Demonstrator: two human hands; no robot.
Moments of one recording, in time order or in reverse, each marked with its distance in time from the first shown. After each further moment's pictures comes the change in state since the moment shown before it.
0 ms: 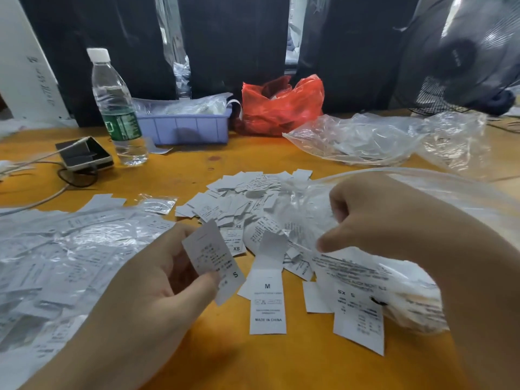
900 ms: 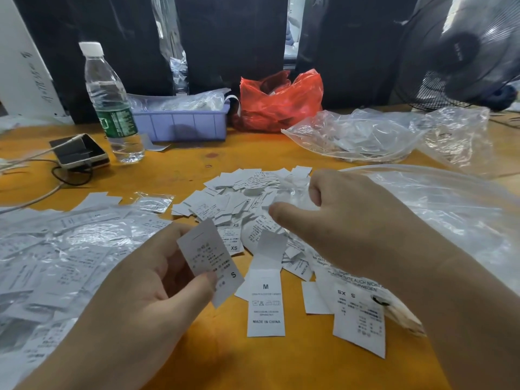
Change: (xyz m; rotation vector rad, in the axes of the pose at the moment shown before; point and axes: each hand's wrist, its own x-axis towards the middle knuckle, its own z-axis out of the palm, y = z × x) left_hand 0.002 -0.002 0.004 -0.096 0.043 -0.045; right_hand -0.013 -0.030 0.014 0.088 0.161 -0.040
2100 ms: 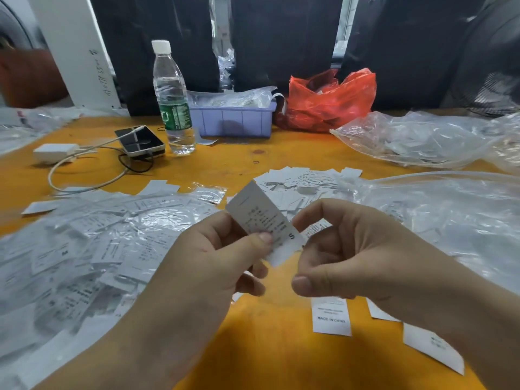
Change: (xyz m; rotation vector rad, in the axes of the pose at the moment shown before) left_hand 0.001 0.021 -0.010 -0.471 0.087 -0.252; right_hand -0.005 -0.016 0.038 1.117 -0.657 -0.206
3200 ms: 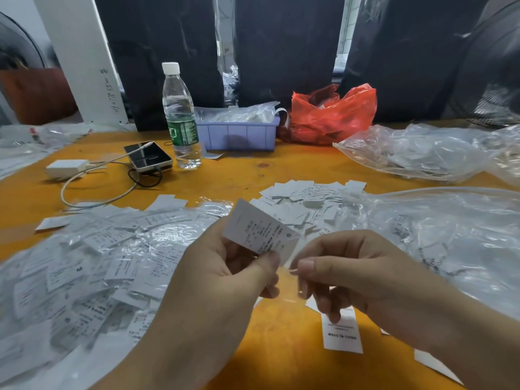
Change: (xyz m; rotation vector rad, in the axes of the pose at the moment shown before) left_hand -0.001 0.001 0.001 0.174 0.065 0.182; right_hand 0.007 0.009 0.003 0.031 0.075 0.043
